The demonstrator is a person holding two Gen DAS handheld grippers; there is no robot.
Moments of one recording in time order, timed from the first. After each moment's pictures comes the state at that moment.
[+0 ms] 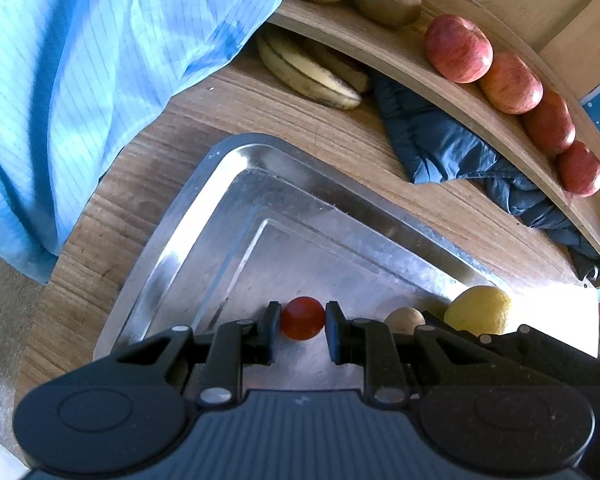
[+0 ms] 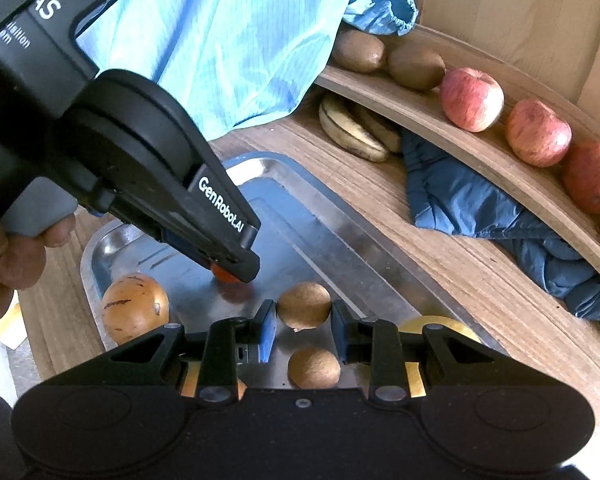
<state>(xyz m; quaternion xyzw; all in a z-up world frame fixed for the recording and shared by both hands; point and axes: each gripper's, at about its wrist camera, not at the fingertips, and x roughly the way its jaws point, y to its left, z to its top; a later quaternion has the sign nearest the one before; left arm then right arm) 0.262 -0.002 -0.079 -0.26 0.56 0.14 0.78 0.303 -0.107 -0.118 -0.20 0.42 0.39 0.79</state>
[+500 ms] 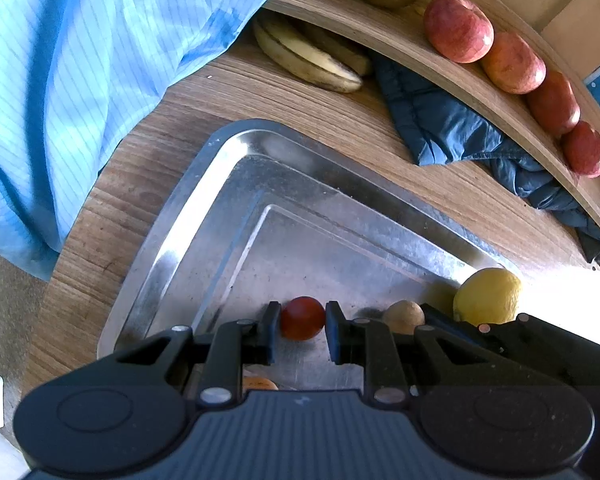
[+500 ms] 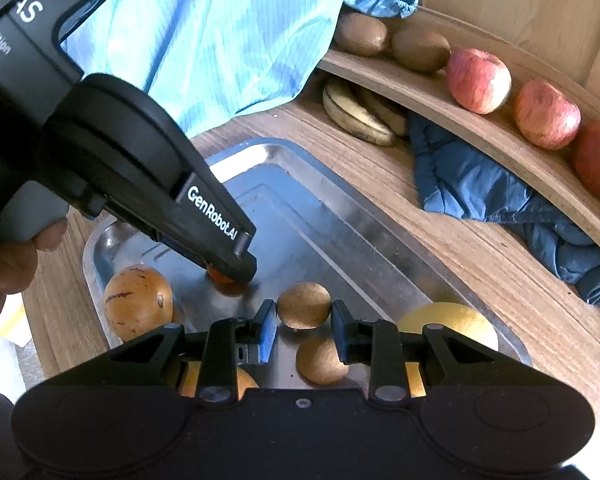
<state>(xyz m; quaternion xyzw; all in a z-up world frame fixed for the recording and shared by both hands) 0.262 -0.005 -0.084 -0.25 0.58 0.14 0.77 0.308 -0.105 -0.123 -0.20 0.44 0.39 0.78</state>
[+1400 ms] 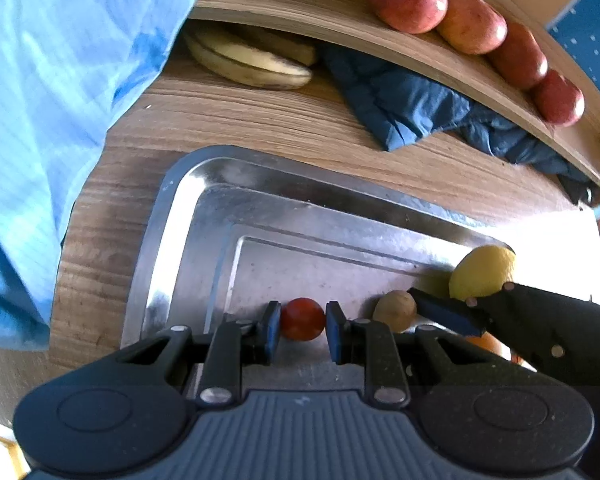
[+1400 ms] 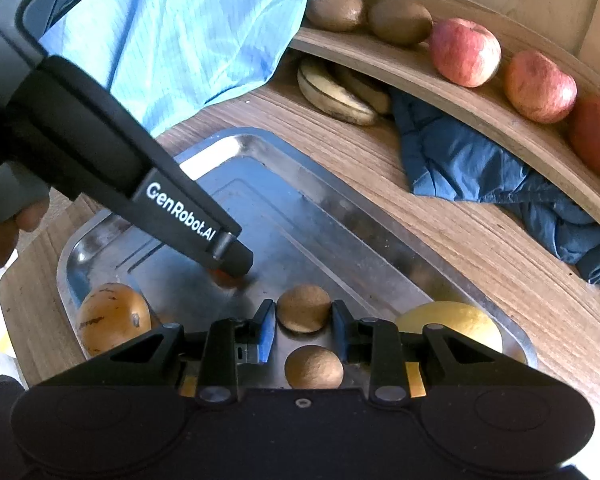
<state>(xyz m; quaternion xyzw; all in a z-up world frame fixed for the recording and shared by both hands) 0.294 0.000 -0.090 -0.18 0.61 0.04 0.77 0.325 -0.091 -0.136 -0.19 0.48 0.35 0.78</state>
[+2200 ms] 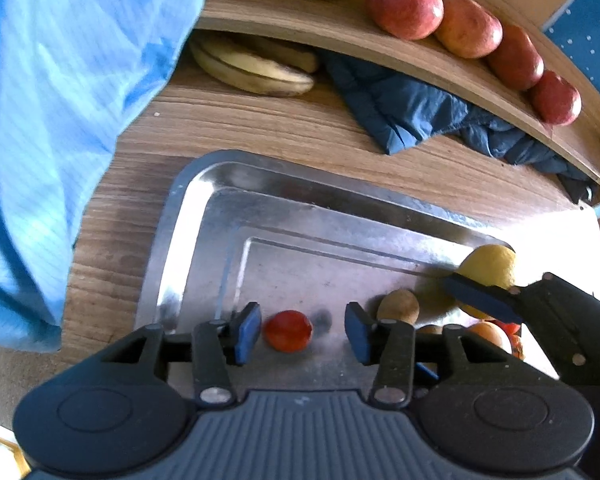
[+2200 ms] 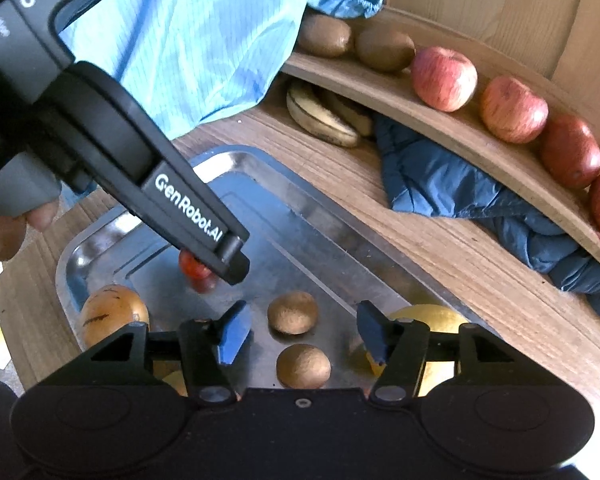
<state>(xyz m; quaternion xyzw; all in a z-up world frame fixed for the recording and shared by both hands) 0.288 0.002 -0.083 -0.17 0.60 0.06 0.78 0.303 -0.102 -0.117 -0.20 0.44 0.33 0.81</state>
